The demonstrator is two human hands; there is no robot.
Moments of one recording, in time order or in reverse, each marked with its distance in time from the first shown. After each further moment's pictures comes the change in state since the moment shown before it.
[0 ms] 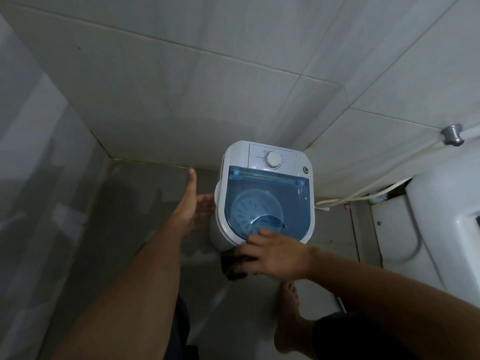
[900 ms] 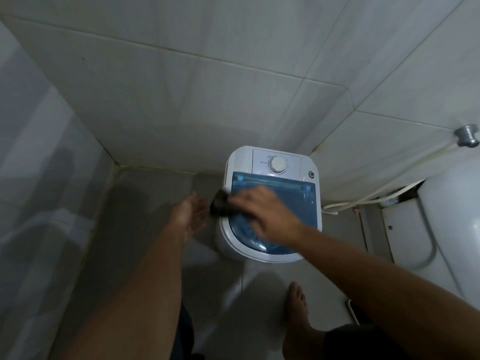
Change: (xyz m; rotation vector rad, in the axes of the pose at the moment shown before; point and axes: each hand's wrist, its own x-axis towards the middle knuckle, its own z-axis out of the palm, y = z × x) left_hand 0.024 -0.009 -0.019 -0.190 0.126 -0.002; right_hand 0.043 0.064 0.000 0.256 0.456 0.416
